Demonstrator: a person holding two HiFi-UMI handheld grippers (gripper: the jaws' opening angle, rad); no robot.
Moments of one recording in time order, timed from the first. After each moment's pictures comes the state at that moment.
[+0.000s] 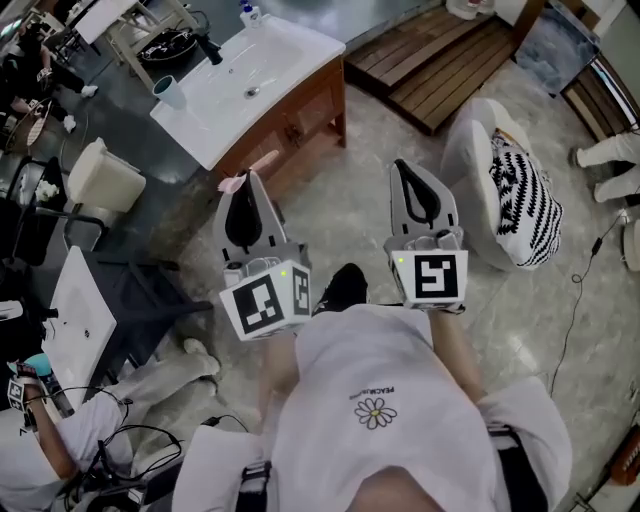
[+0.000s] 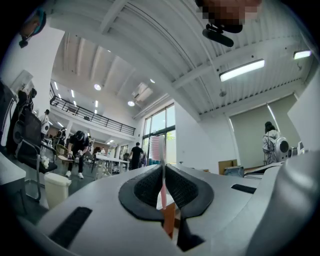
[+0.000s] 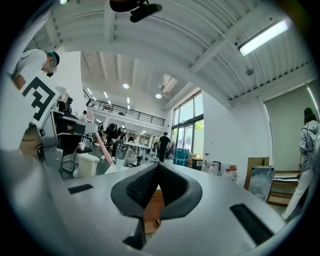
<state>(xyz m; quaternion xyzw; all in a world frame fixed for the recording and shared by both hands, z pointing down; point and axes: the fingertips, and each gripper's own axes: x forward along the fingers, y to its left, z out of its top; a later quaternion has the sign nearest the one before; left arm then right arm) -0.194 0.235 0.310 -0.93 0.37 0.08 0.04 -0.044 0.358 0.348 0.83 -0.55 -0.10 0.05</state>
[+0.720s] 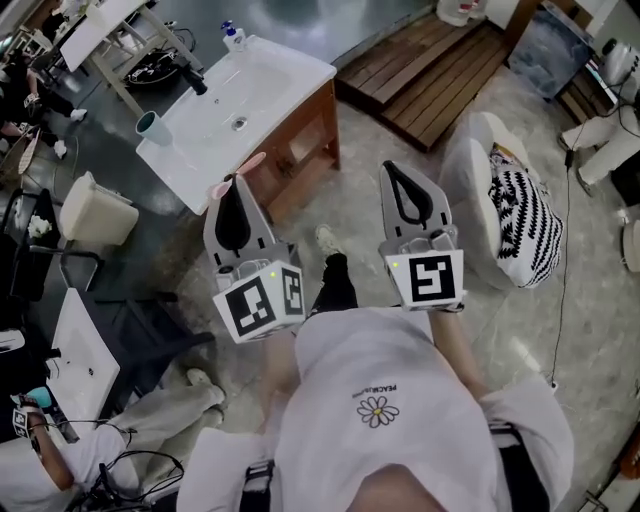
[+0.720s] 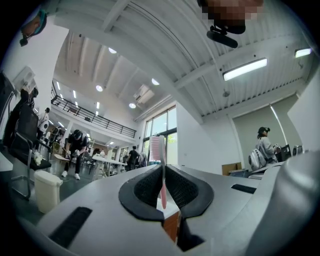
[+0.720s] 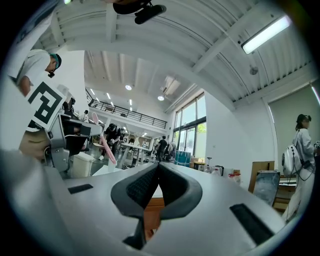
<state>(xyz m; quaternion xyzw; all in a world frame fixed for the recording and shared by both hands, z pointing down) -0.119 0.151 0.311 -0.92 0.37 0.10 0.04 0.027 0.280 0.347 0.82 -0.56 -0.12 0.05</state>
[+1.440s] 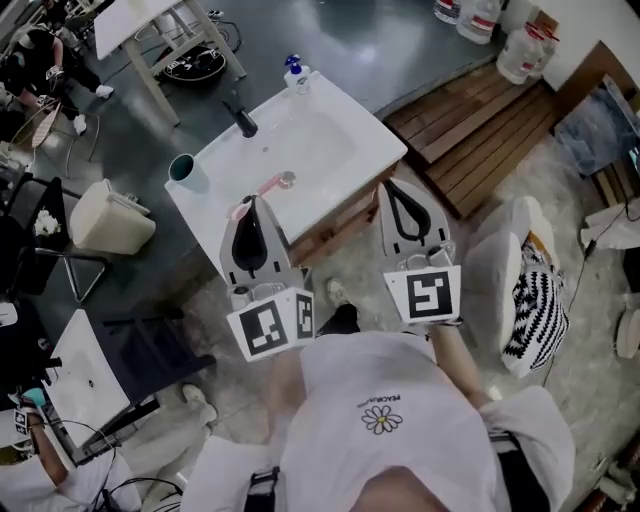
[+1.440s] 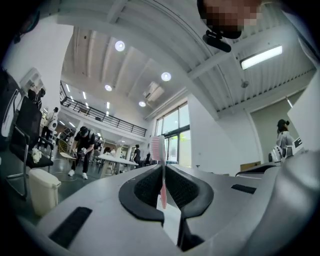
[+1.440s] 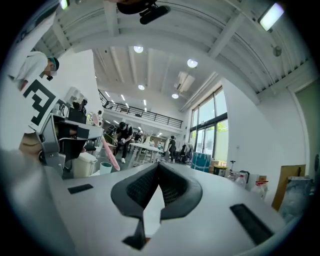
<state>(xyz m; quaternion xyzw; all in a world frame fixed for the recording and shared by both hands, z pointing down) -0.042 -0.080 0.296 -0.90 0.43 0.10 0.02 0.109 0.005 0.314 0.76 -0.63 -0.13 0.07</state>
